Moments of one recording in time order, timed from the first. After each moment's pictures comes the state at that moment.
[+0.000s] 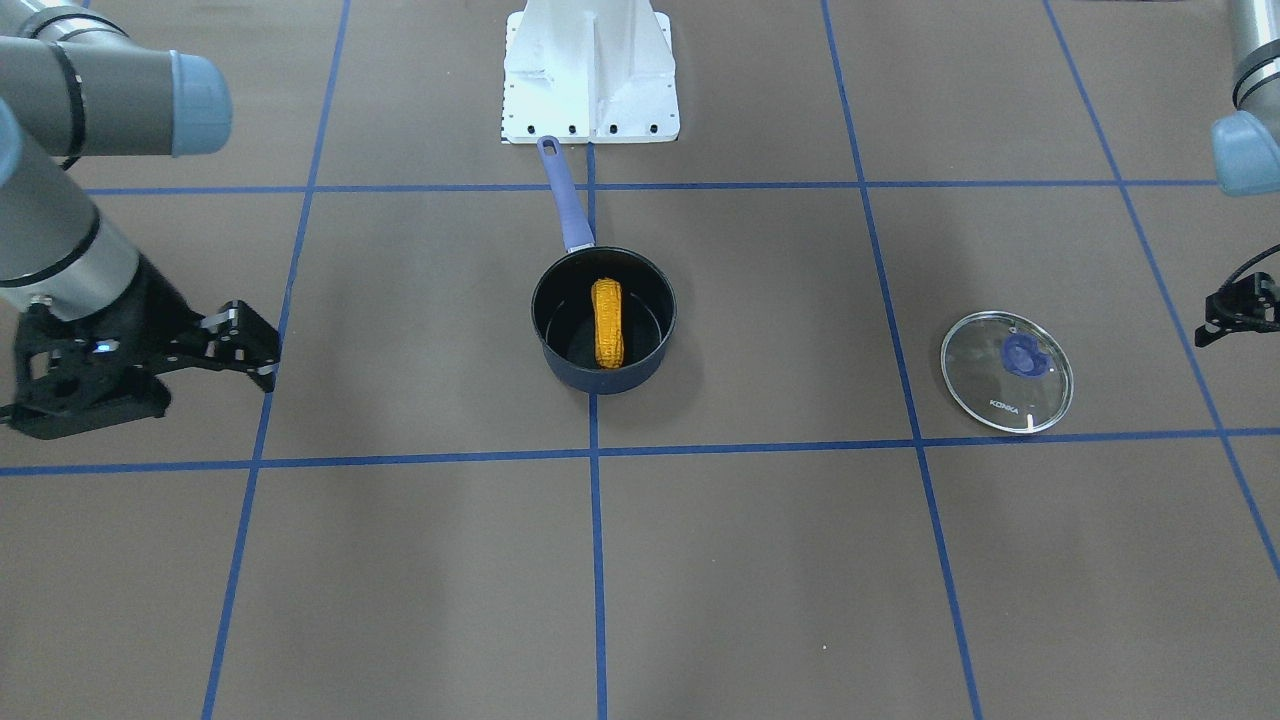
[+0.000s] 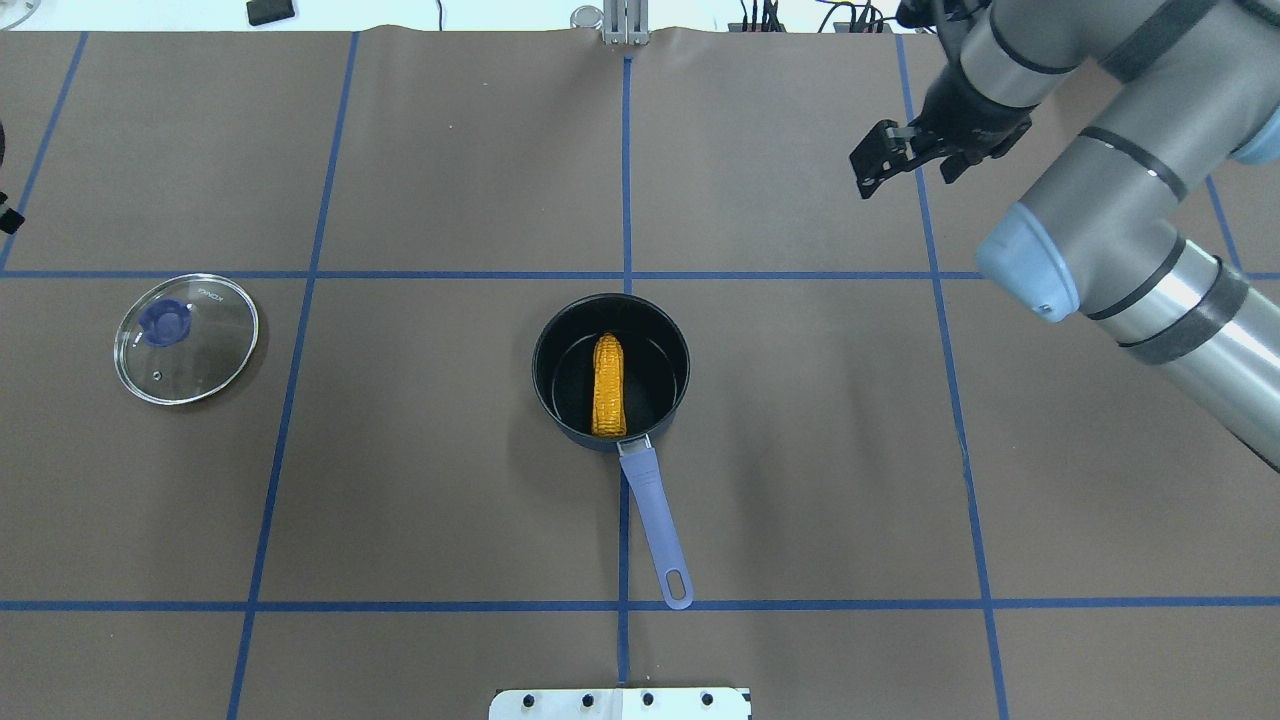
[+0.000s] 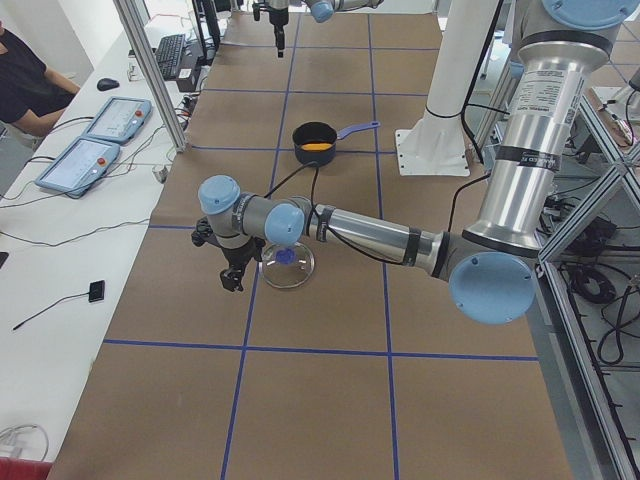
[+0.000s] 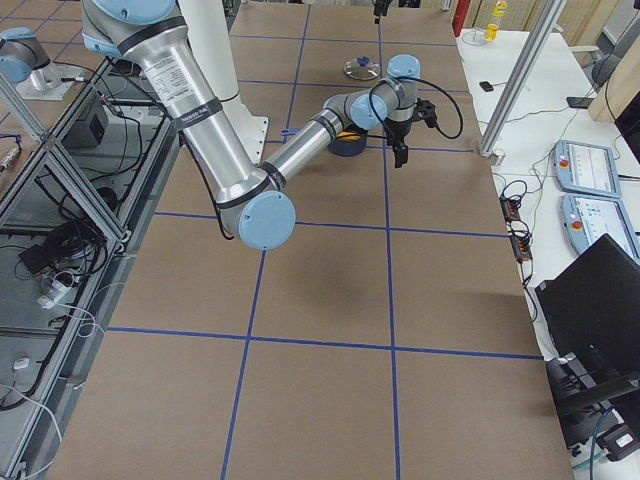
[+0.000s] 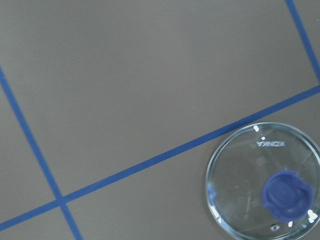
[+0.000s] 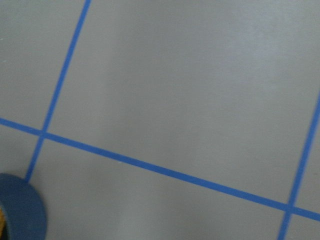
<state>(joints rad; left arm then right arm) -1.37 -1.77 -1.57 -1.58 -2.34 0.12 1.10 -1.05 1.74 -1.75 2.19 0.46</state>
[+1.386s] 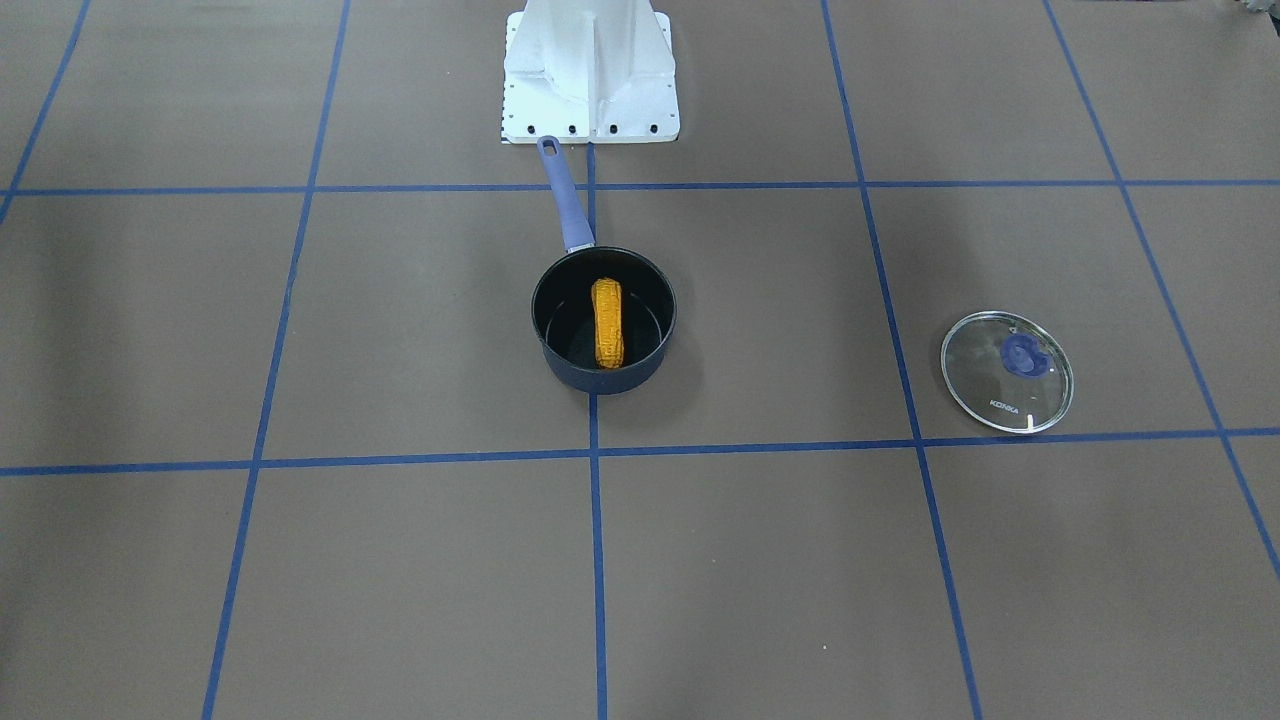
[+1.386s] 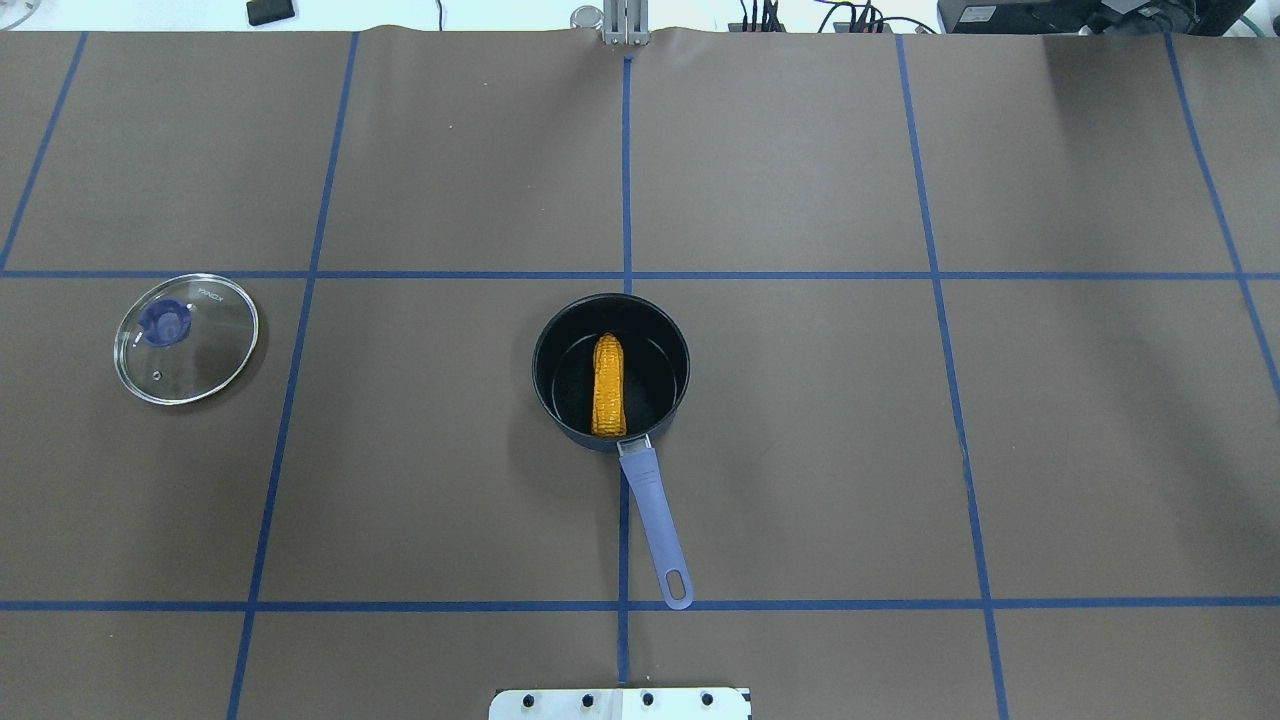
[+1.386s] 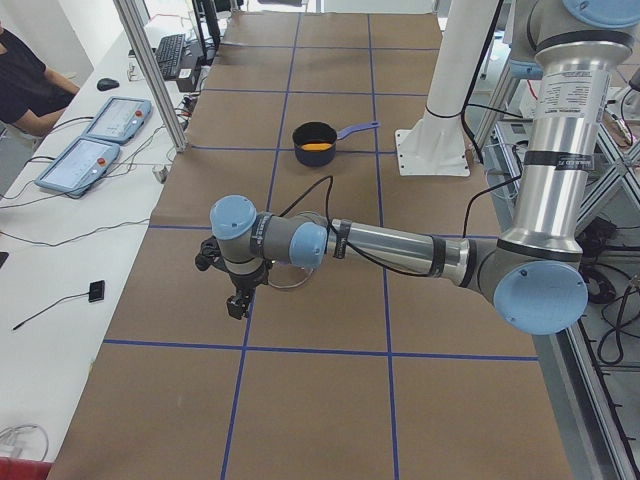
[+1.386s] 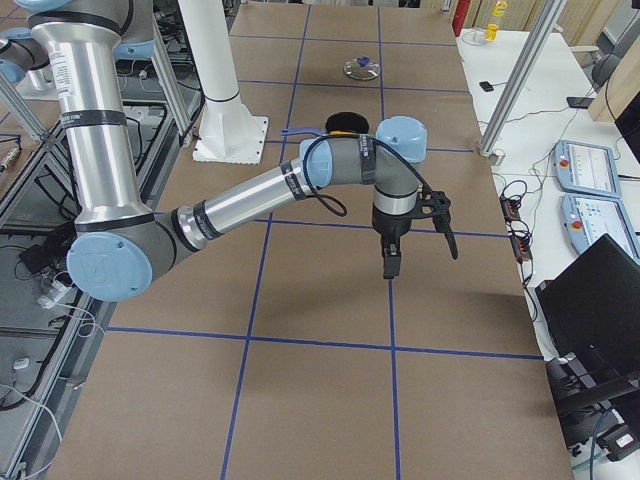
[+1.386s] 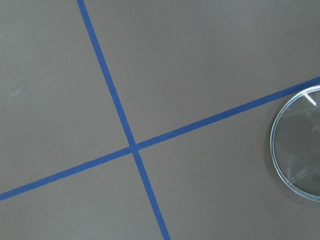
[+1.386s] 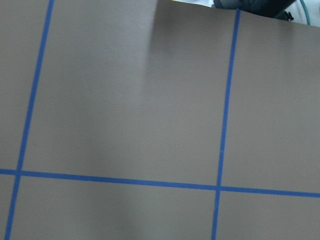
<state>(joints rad) -1.47 -1.67 -1.62 -1.59 -2.34 0.18 1.57 -1.51 1.93 -1.94 2.24 0.06</state>
